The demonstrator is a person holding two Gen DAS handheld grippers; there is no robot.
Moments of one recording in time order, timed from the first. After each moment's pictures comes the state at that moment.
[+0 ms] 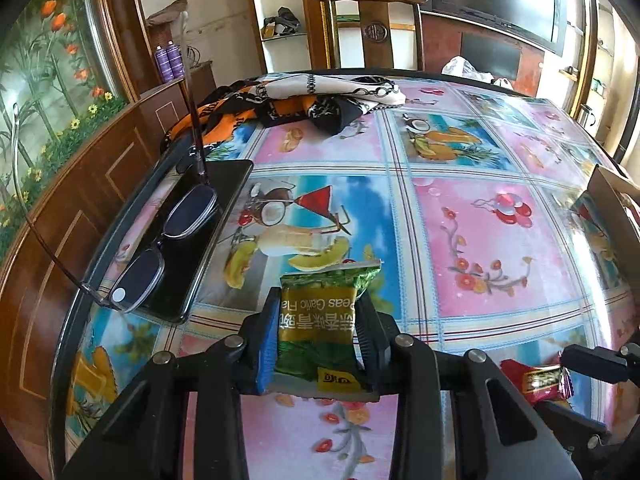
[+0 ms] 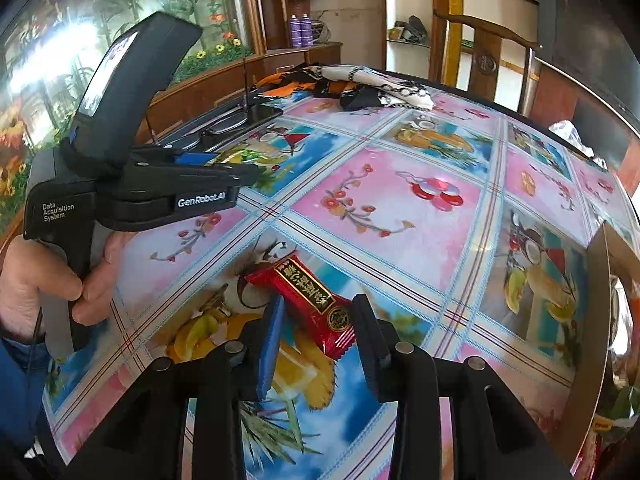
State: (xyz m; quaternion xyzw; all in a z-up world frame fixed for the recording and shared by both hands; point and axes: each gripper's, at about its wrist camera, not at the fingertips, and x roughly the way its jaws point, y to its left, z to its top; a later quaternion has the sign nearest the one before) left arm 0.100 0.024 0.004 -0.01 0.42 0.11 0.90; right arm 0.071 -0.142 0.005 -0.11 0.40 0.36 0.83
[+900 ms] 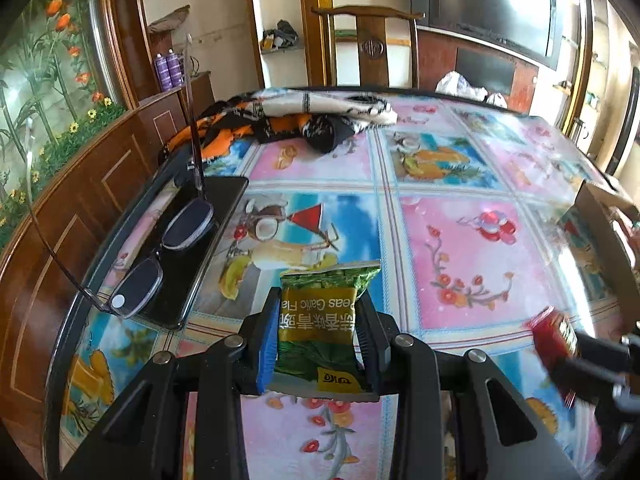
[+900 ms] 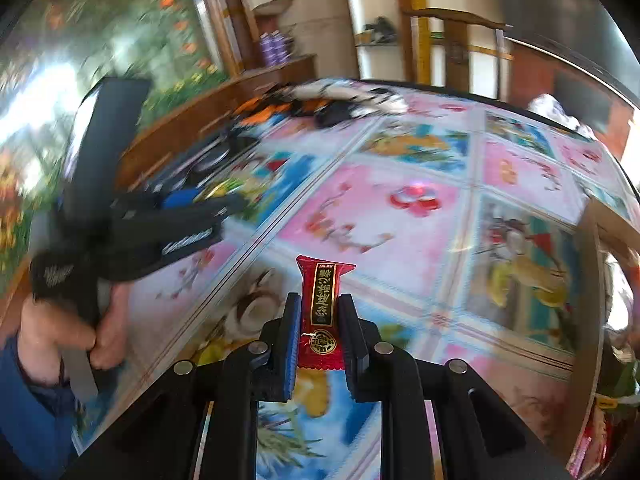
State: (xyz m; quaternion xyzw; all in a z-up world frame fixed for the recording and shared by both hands) left arm 0.097 0.021 0.012 -0.02 0.39 0.10 0.91; right arm 0.080 -0.160 0.018 -0.03 0.40 0.33 0.85
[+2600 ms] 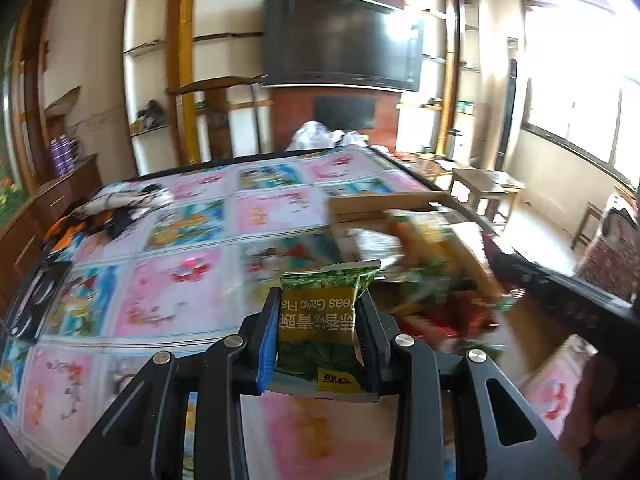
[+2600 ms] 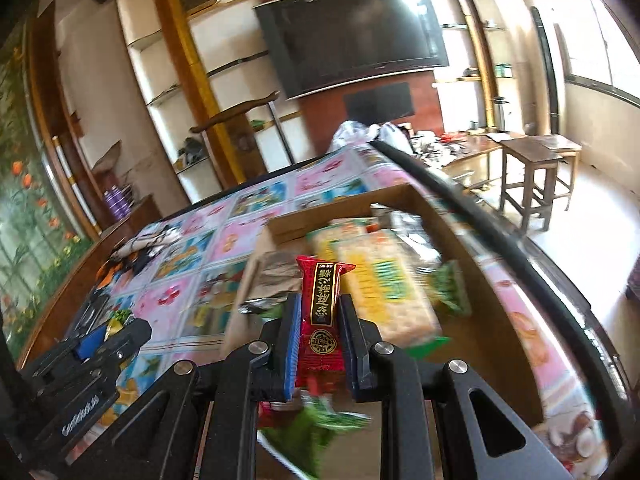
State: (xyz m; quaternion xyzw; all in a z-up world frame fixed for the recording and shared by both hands) left arm 0.030 -0.218 0.064 0.02 0.29 -0.11 0.95; right arm 0.028 -0.405 0.050 0.16 0.29 0.05 0.94
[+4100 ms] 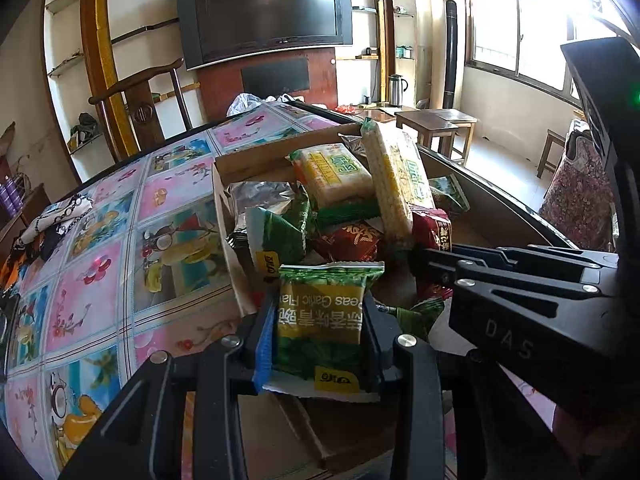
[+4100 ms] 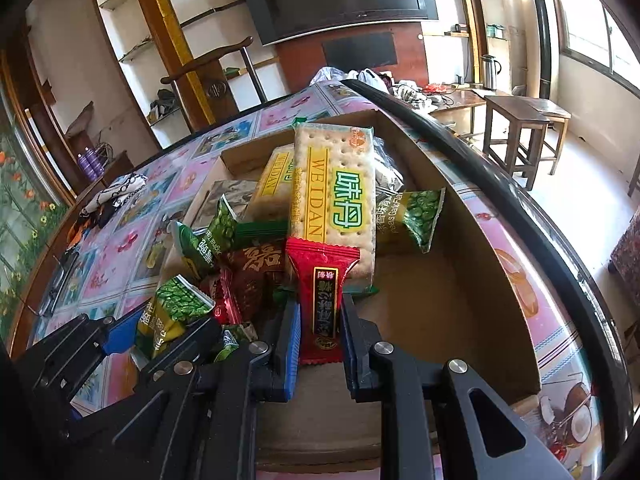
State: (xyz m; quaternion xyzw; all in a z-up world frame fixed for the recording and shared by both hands) left arm 0.034 -0.295 0.021 0.10 0.34 -0.19 0.92; right arm 0.036 -0.418 0.010 0.14 0.40 0.03 0.91
